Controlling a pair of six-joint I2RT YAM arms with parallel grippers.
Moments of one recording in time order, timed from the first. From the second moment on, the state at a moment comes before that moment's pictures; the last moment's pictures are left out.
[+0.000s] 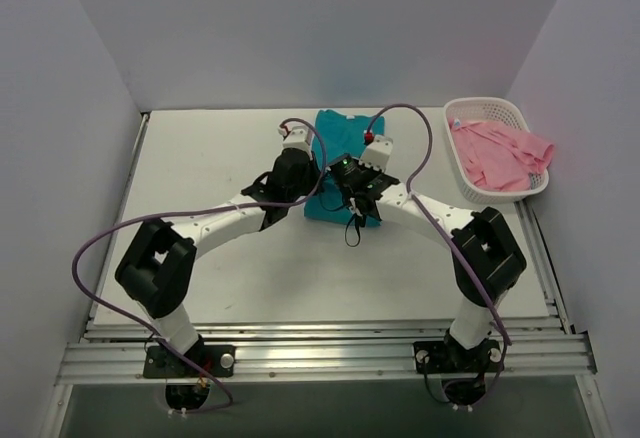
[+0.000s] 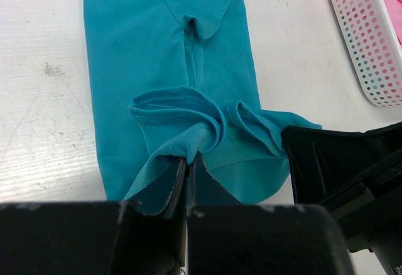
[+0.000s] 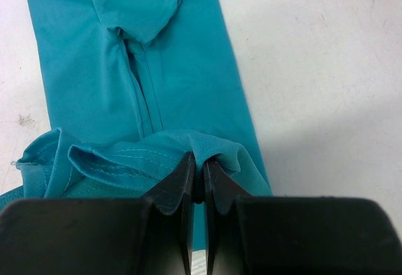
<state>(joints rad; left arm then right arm) -0.71 1.71 1.17 0.12 -0.22 -0.57 0.69 1.73 1.21 -0.33 0.79 0.80</state>
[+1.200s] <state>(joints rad) -0.54 2.12 1.44 0.21 0.04 -0.51 0.56 2.11 1.52 -0.37 0.82 0.79</state>
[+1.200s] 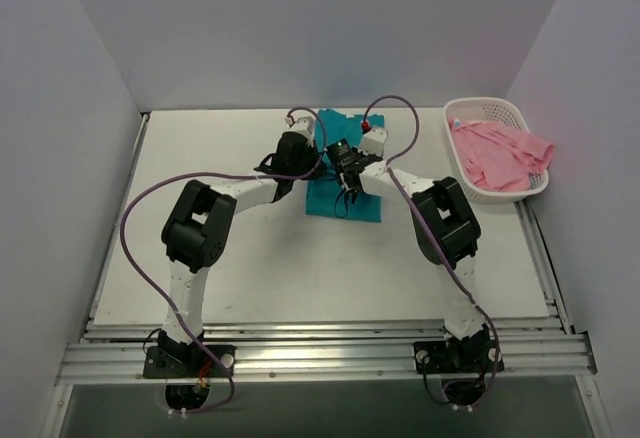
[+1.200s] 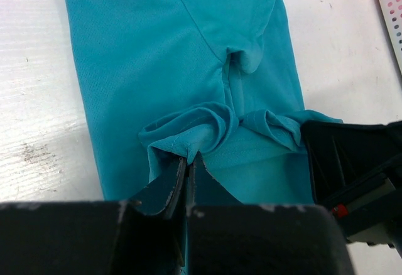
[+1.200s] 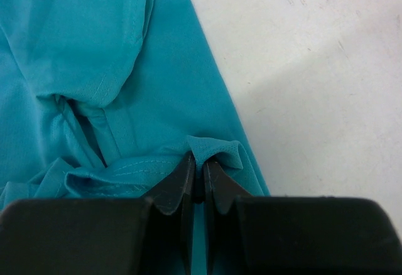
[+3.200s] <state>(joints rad) -0.45 1.93 1.34 0.25 -0.01 -0.51 0.63 2.00 1.54 -0.39 0.72 0.75</state>
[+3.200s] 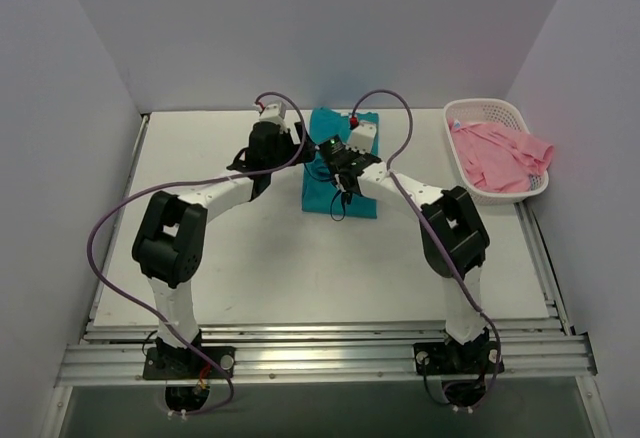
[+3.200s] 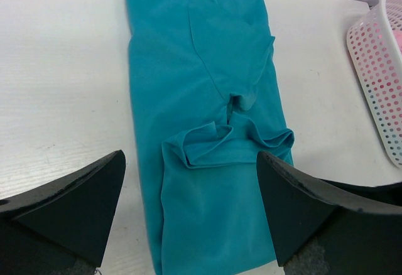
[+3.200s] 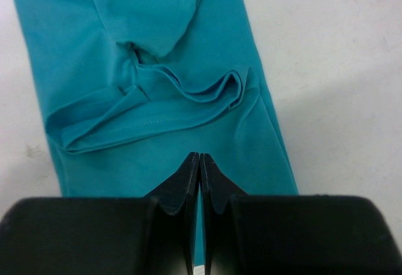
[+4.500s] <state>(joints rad) -0.43 1.89 1.25 0.26 -0.01 -0.50 0.48 2.40 1.88 -0.38 0.63 0.77</state>
